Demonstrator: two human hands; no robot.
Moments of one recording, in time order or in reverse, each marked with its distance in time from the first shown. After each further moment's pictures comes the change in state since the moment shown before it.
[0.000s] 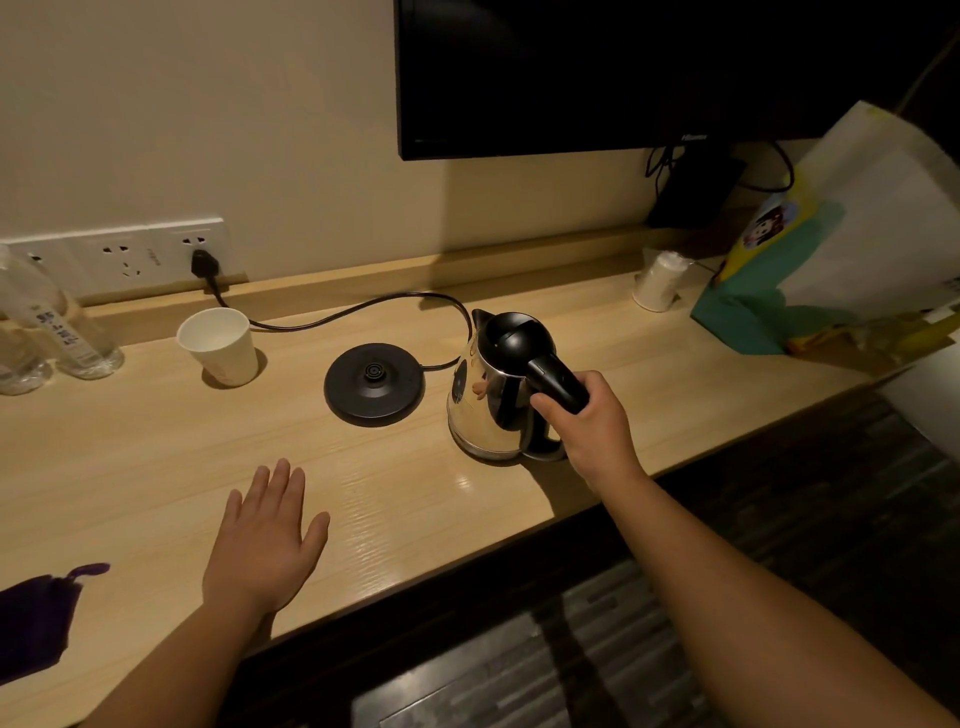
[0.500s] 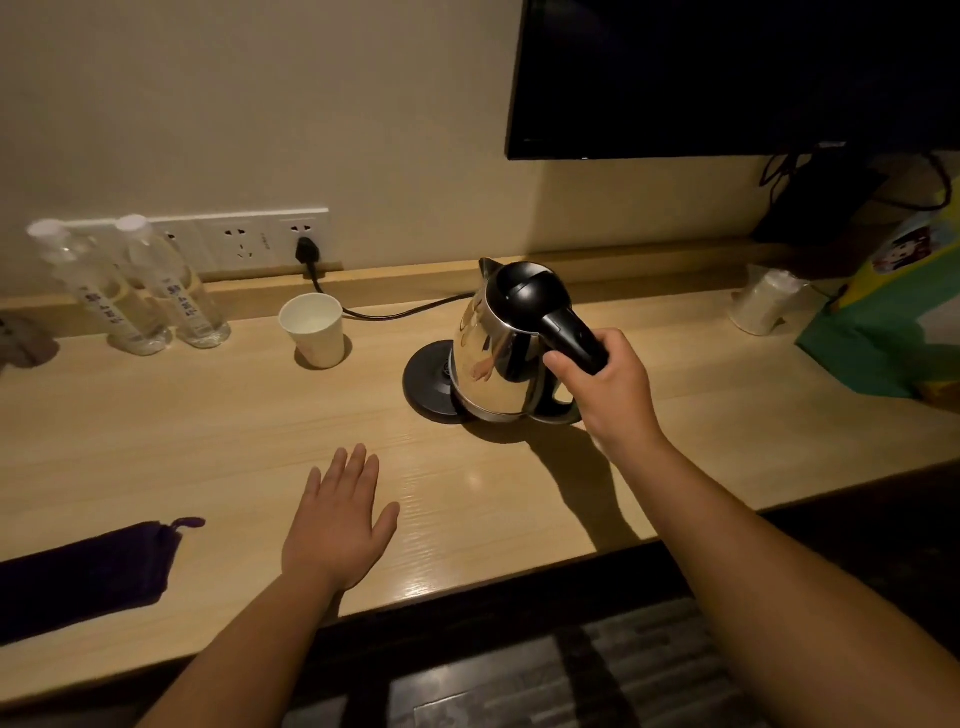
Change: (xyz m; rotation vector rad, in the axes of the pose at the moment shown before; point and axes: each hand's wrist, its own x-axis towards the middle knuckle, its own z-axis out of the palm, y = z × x) left_hand -0.003 0.003 -0.008 -0.020 -0.008 -0.013; right_hand 0.029 -0.055 0.061 0.094 -0.111 -0.153
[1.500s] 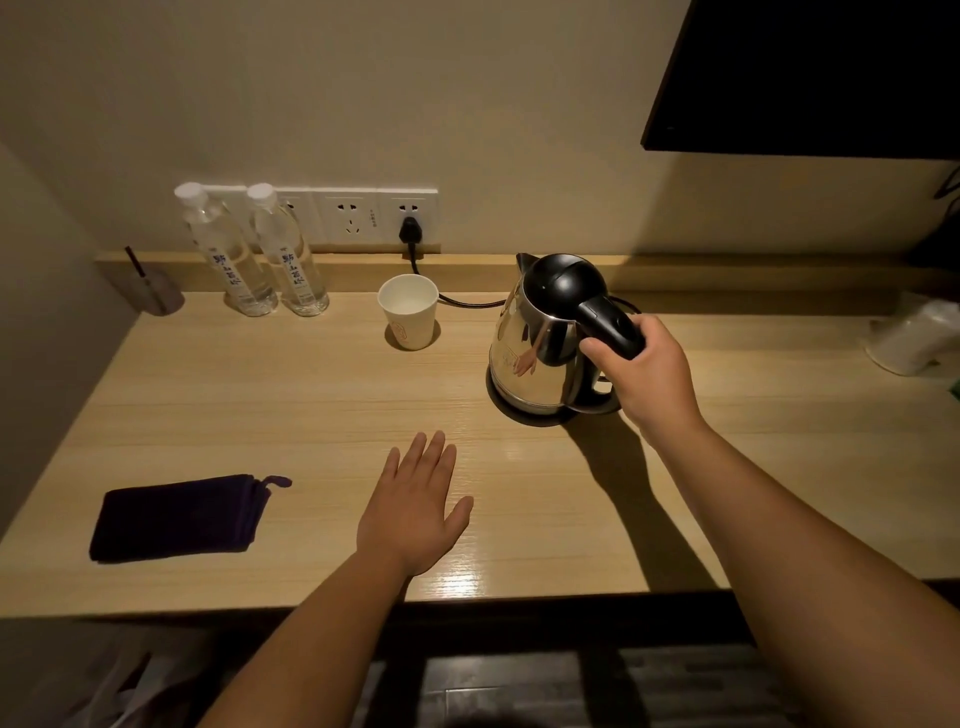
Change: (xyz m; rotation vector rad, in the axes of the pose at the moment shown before) left_hand 0.002 -0.001 0.005 -0.011 0.005 0.001; right_hand 0.039 -0.006 0.061 -0.110 -0.119 -0.035
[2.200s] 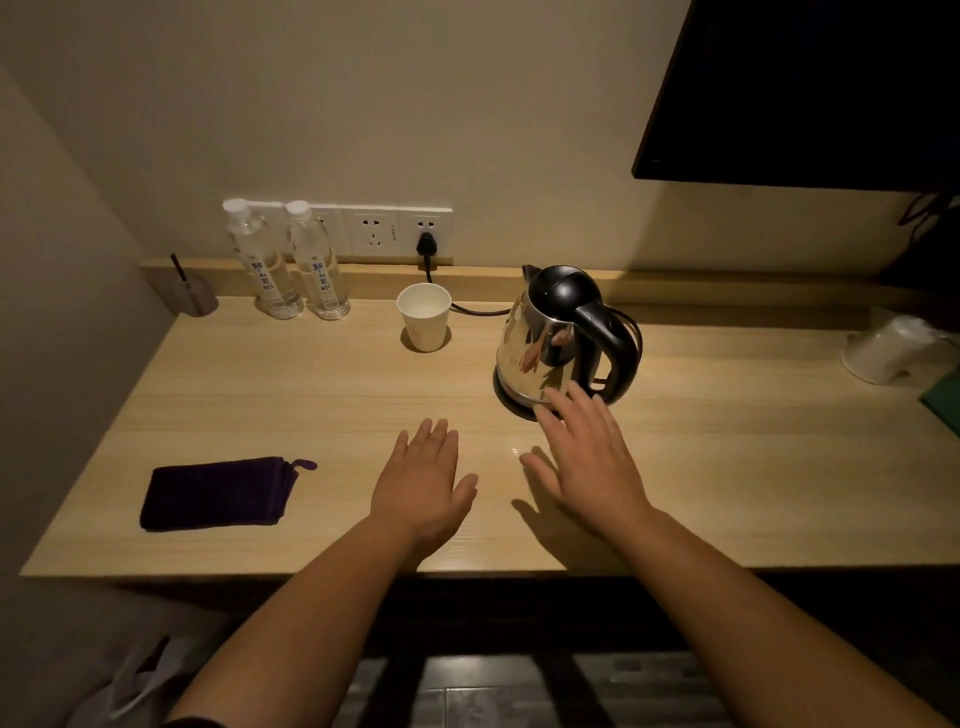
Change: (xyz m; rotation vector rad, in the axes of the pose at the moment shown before) left_hand -0.014 0.005 -0.040 -0.016 -0.012 -0.046; right_hand -0.098 0.011 0.032 -0.867 -0.248 -0.539
